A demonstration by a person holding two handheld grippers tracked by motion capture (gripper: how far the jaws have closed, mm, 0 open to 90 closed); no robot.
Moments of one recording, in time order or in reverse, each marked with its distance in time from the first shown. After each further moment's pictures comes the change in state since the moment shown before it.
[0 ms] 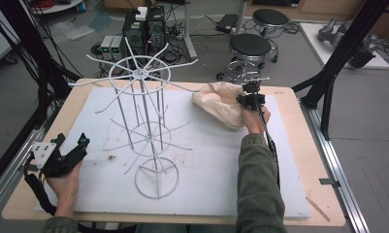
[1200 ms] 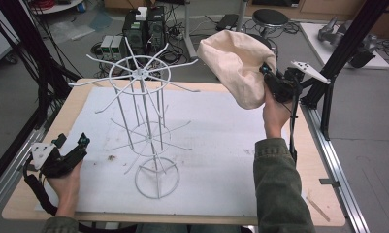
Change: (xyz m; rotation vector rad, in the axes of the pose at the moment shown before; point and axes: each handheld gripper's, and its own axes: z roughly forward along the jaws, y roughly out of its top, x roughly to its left) left arm -0.002 0.000 -0.001 -0.007 -0.015 -0.037; right arm -0.013 0.022 -0.166 -0.606 0.192 0.237
